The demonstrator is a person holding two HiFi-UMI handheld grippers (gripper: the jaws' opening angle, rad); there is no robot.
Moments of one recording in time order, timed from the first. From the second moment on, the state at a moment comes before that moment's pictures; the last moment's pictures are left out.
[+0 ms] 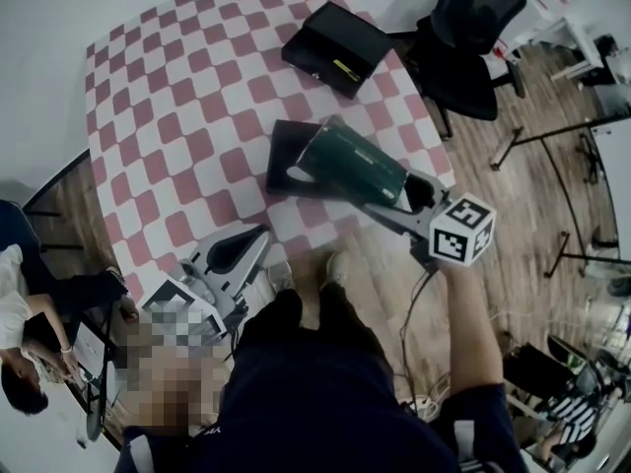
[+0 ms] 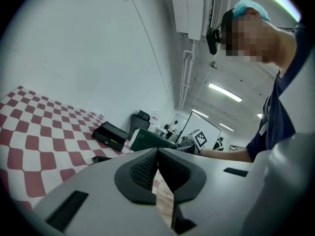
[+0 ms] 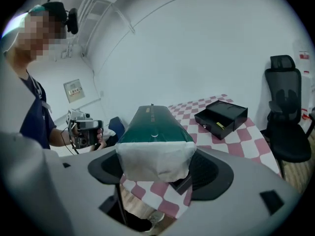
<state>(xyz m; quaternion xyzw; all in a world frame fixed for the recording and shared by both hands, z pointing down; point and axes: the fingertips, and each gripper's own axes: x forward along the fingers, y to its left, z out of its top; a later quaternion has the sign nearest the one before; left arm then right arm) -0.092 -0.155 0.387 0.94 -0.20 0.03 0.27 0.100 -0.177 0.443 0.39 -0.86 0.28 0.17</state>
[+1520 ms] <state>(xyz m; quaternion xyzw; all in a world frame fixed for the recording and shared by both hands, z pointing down) -0.044 -0.180 0.432 0.91 -0.27 0.05 0.31 0.057 -0.234 0.590 0.20 -0.85 0.11 0.48</state>
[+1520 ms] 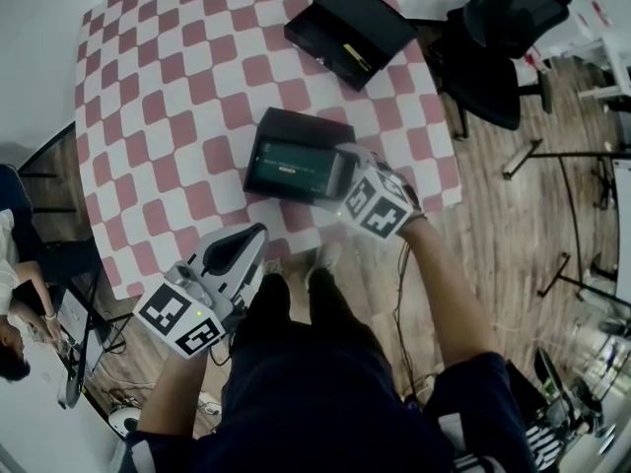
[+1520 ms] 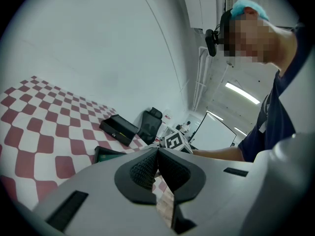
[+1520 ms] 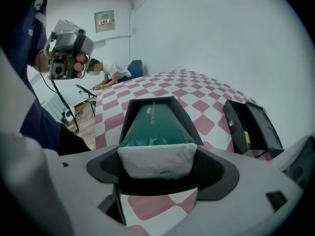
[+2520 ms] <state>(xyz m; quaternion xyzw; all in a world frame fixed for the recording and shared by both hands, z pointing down) -0.014 -0.199 0.387 0.93 -0.24 0.05 0.26 0.127 -0.243 0.390 0.40 -0.89 0.20 0.09</state>
